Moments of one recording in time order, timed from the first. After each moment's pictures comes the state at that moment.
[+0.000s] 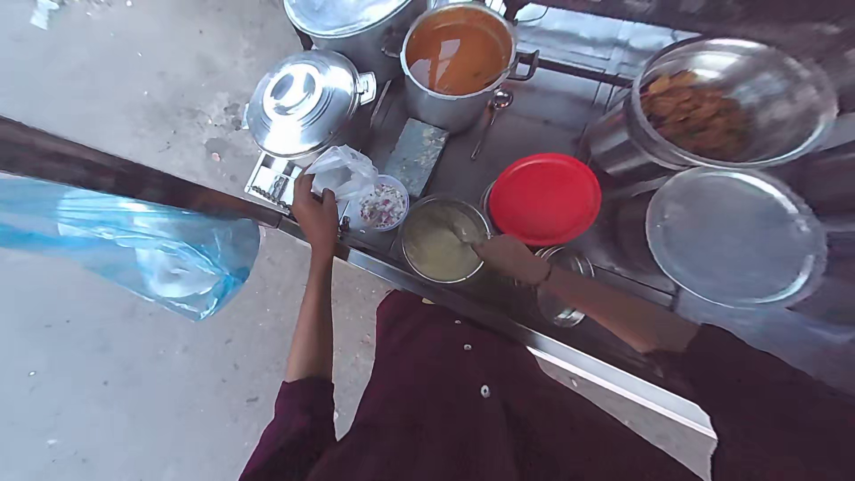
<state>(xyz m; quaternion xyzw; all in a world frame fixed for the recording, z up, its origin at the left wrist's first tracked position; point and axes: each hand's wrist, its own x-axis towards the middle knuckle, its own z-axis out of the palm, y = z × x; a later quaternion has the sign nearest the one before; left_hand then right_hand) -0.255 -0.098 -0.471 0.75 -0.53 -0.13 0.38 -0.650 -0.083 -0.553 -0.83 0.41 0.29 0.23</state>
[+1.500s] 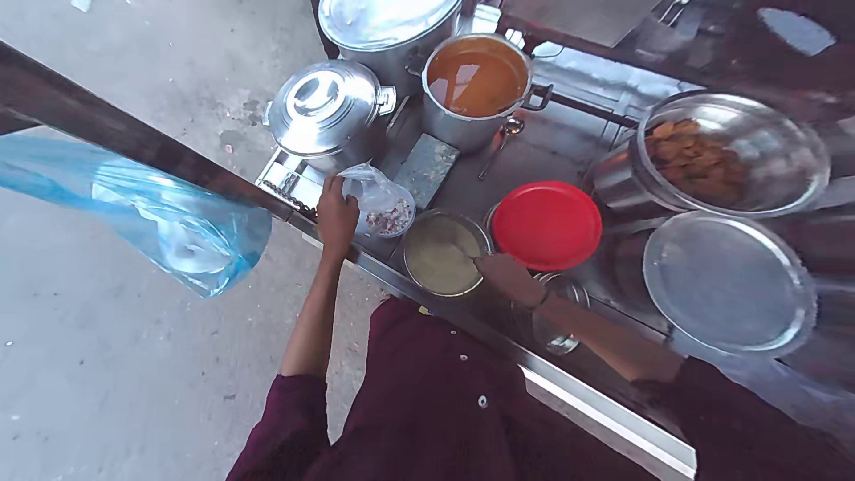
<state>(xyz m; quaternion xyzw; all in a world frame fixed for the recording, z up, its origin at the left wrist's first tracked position) -0.267 -0.093 -0.476 0.77 -0.58 -0.11 0.26 -0.652 -0.076 -0.559 -0.83 0.44 0.26 0.20</state>
